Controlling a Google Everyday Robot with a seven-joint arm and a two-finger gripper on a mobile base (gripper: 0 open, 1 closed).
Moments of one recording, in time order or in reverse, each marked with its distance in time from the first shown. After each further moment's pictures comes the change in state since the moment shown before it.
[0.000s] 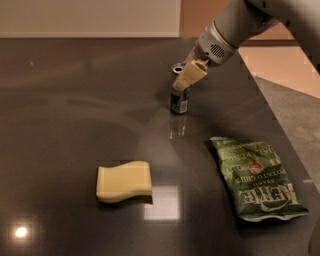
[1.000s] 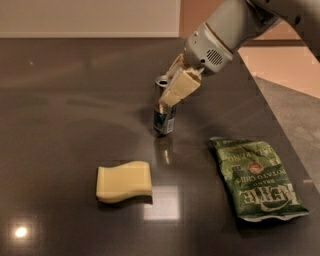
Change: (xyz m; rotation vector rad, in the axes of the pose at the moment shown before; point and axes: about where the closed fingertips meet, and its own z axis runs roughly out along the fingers) arm -0.029 0.095 -0.009 -0.209 -0.062 -0.141
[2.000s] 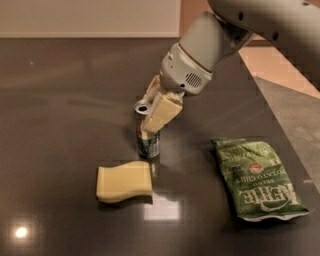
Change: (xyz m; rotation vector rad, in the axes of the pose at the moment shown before) arm -0.019 0.059 0.044 -0.104 0.047 -0.150
